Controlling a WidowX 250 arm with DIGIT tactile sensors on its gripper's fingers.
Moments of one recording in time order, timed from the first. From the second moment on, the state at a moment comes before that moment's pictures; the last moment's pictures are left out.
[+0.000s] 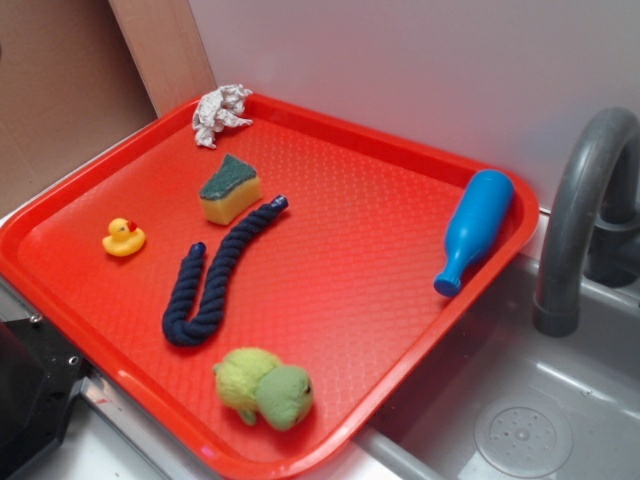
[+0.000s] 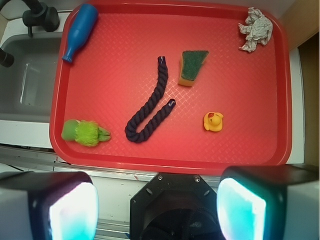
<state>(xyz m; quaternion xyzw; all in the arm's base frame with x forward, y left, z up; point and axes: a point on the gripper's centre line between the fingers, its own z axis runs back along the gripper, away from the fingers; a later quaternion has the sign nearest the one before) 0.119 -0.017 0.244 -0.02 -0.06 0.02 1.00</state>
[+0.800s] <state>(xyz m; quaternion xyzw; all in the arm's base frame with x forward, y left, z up) 0.172 -0.001 0.202 0.00 -0.09 0.09 0.99</state>
